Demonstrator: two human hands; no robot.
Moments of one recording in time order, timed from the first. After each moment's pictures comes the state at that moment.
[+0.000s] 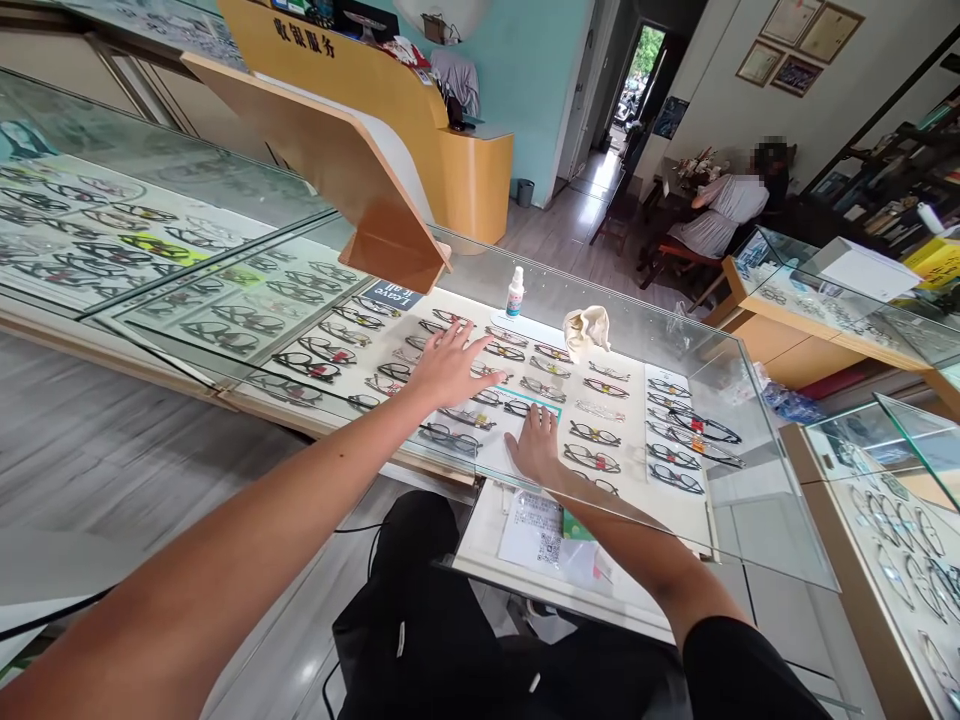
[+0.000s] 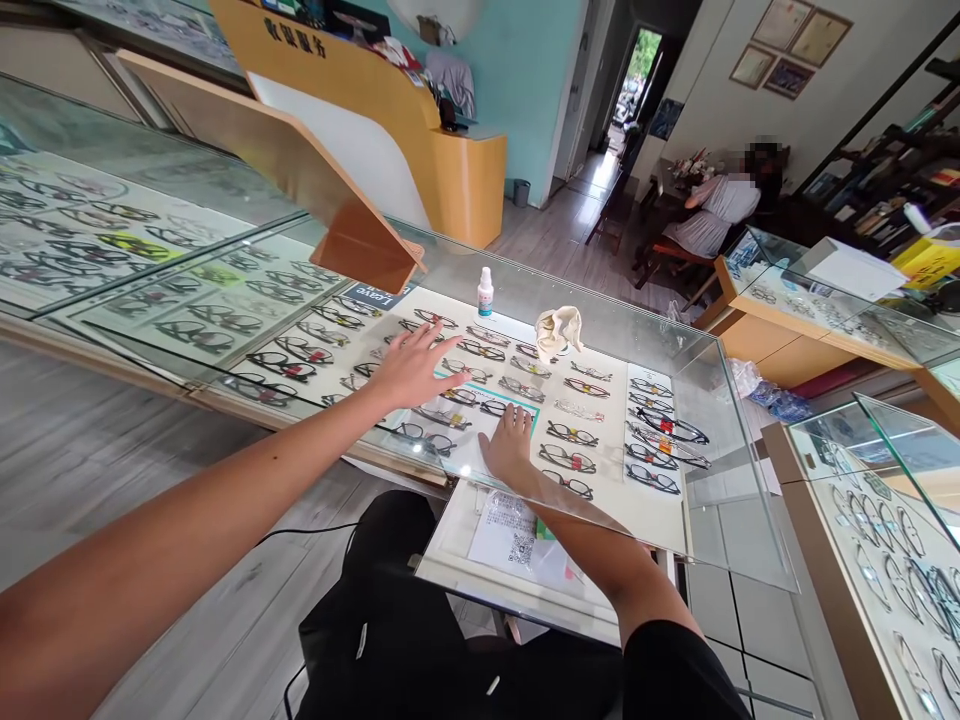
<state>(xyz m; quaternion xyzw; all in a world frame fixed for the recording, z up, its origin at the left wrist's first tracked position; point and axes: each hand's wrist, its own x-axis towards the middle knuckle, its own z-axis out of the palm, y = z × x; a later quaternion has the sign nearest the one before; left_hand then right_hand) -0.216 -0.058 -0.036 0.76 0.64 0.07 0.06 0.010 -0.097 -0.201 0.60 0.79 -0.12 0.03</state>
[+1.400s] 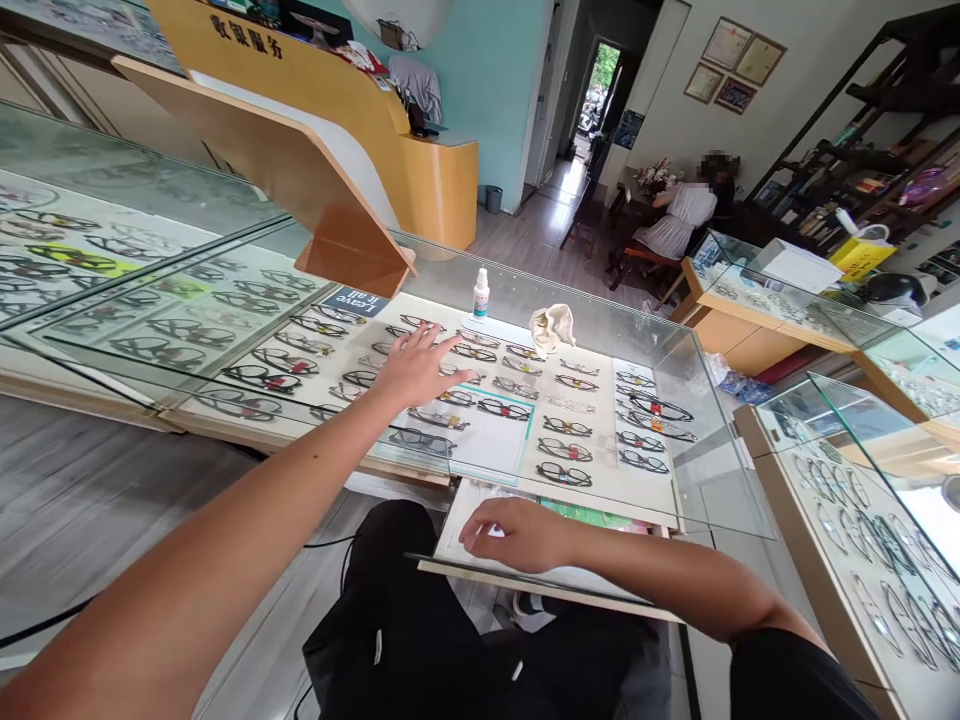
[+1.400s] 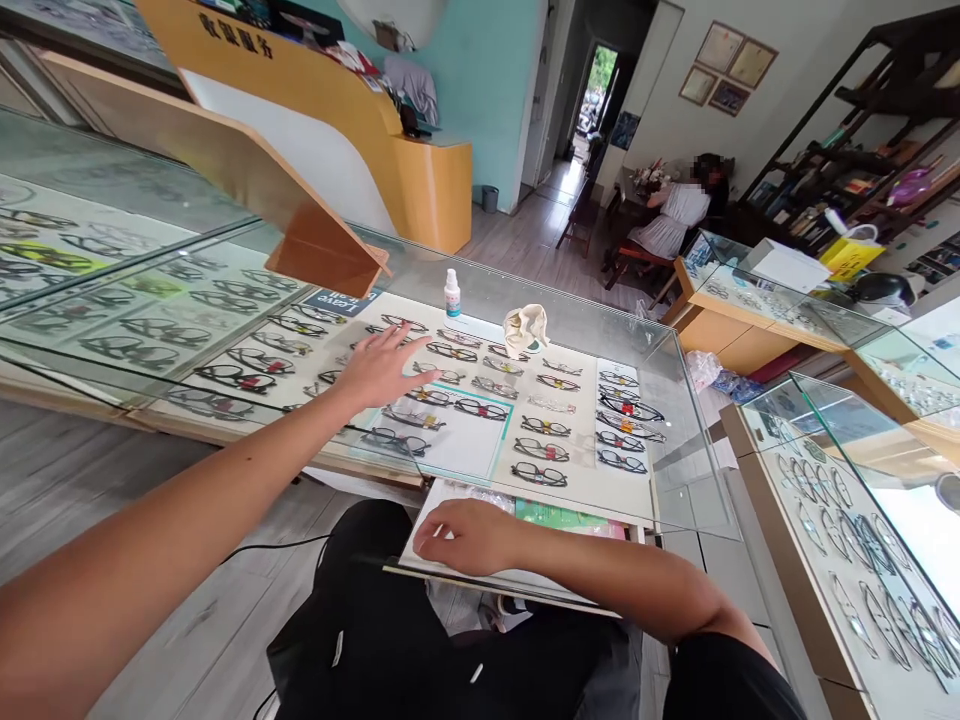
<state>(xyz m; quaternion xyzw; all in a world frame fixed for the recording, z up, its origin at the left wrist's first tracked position) -0.216 -0.054 -0.037 0.76 0.64 0.08 0.05 0.049 -0.236 -0.017 0.39 0.77 -0.51 0.03</state>
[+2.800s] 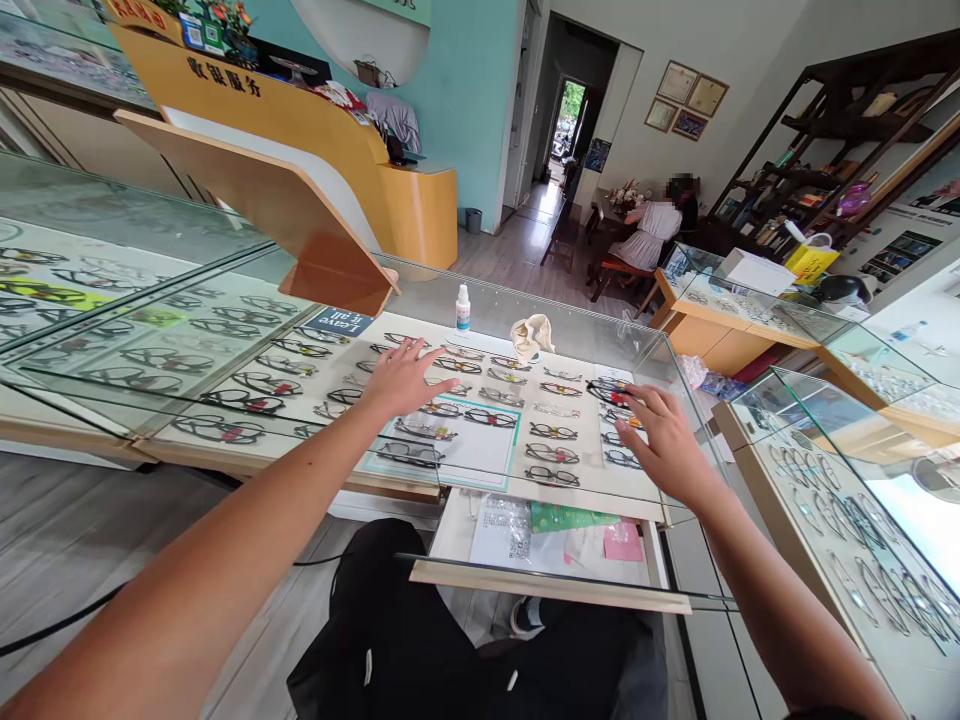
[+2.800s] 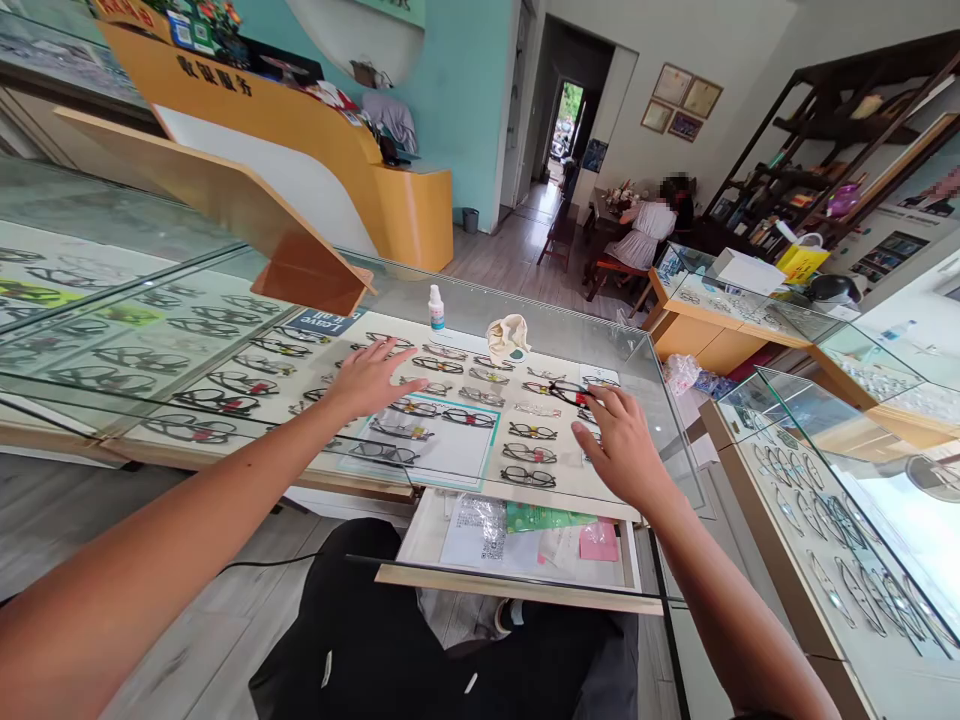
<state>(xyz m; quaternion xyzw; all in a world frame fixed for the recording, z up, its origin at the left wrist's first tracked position) -0.215 -0.054 -0.035 0.76 0.64 0.07 0.05 0.229 -0.213 0.069 0.58 0.80 0.01 -0.15</state>
